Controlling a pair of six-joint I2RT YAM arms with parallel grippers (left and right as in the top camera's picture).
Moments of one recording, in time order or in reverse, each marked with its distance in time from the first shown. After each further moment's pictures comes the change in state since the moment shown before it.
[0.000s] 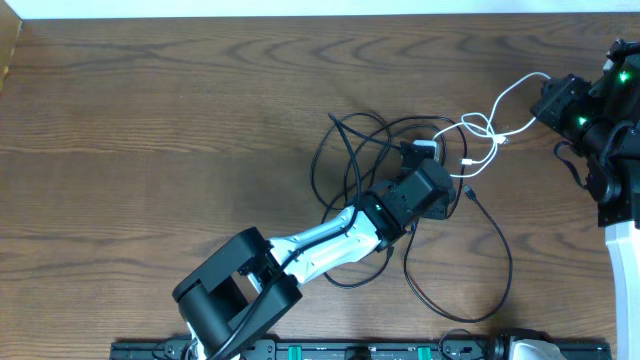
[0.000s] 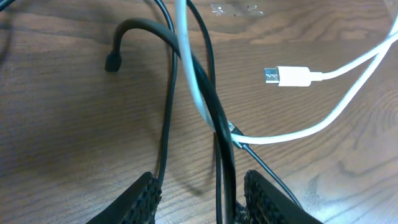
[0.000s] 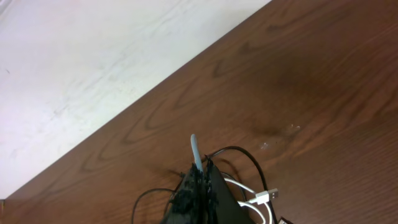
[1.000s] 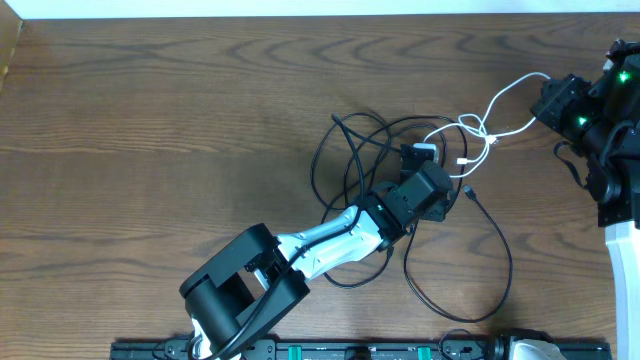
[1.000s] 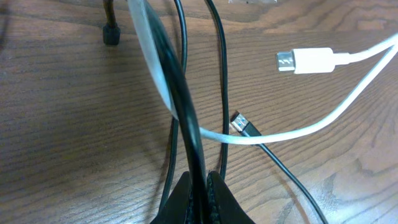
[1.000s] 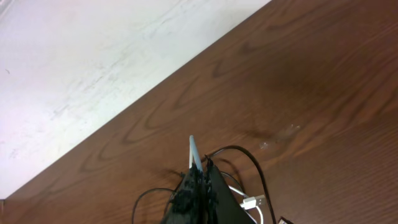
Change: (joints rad) left arm 0.000 0.029 0.000 0.001 0.000 0.015; right arm 0.000 0.000 0.000 -0.001 0.000 0.000
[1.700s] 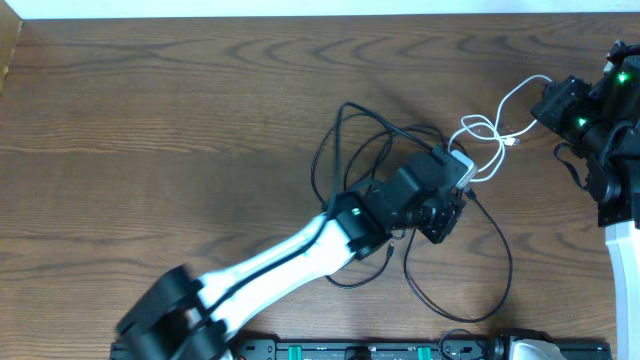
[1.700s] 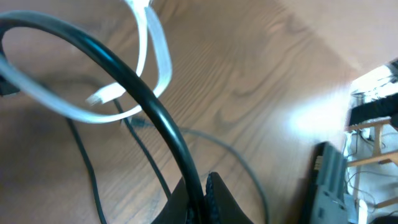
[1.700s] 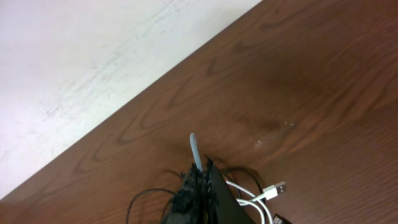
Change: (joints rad) left arm -0.002 -0.303 0.000 -0.128 0.355 0.458; right arm 0.000 0.000 0.000 -0.014 0.019 0.000
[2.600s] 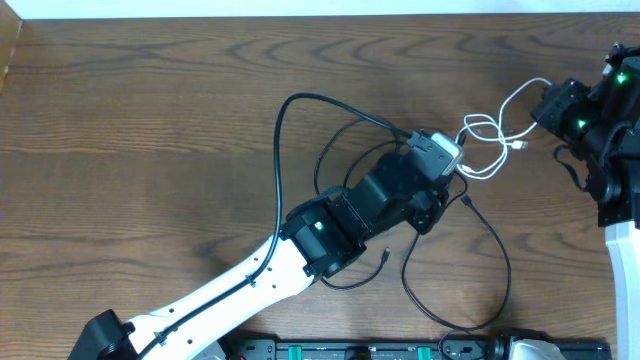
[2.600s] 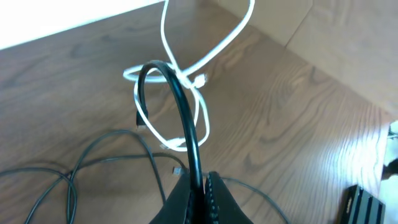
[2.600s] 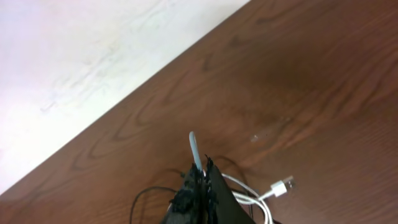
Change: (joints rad) left arm 0.000 -0.179 0.000 -0.026 -0.219 0.068; right arm 0.000 0.000 0.000 -0.024 0.003 0.000
